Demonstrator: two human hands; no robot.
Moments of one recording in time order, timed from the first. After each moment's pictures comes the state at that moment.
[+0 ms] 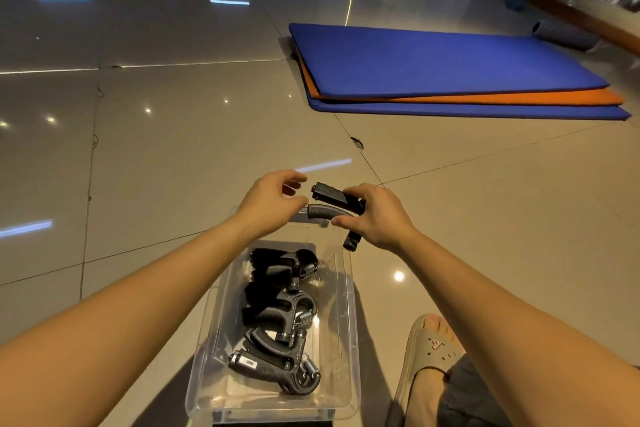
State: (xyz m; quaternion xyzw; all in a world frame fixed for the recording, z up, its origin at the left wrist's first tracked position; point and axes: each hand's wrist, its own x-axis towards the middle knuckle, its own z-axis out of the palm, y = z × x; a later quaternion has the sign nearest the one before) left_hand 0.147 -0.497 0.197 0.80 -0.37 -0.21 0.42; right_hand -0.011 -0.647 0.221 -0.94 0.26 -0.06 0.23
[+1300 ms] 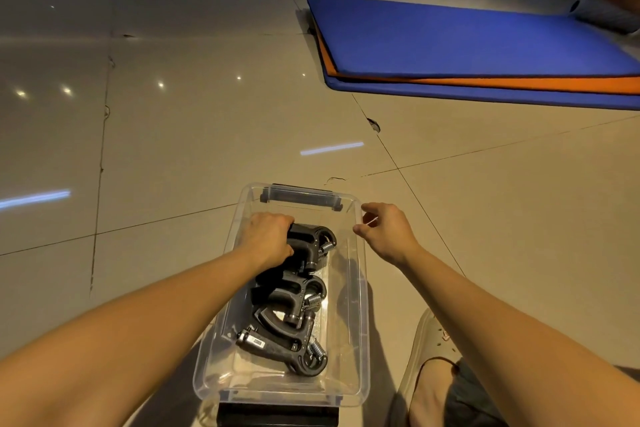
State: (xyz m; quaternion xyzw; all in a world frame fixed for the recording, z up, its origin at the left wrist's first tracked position) left_hand 0.135 -0.466 0.081 0.89 -0.43 -0.14 0.08; right_hand -0.021 -0.645 0.144 -0.87 0.37 -0.01 0.33
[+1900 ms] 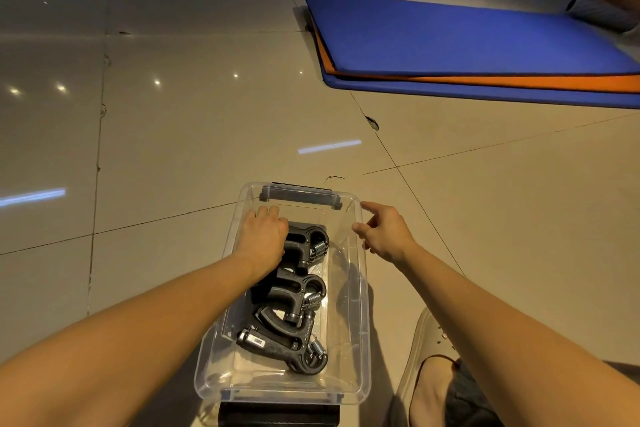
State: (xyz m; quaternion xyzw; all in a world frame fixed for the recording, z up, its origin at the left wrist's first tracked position) left_hand 0.129 -0.458 0.085 0.88 -0.47 -0.04 -0.09; right_hand -0.020 -0.645 0.132 -0.83 0.40 0.01 0.39
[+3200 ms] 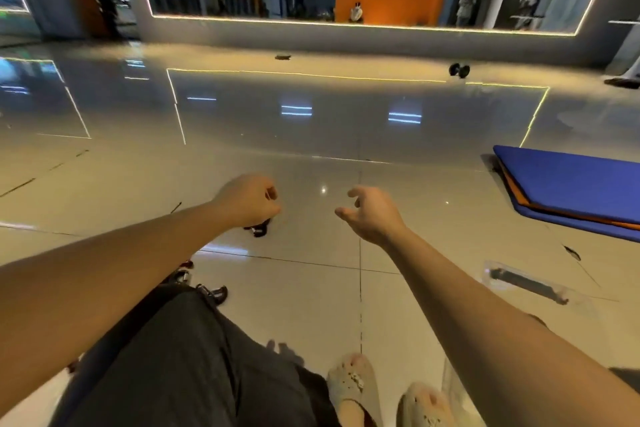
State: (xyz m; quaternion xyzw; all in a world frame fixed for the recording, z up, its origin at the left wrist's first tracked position) left_hand 0.186 0.105 0.400 0.97 -0.17 -0.01 0.17; right_hand 0.135 -0.132 0.367 -0.95 0.07 -0.07 0.28
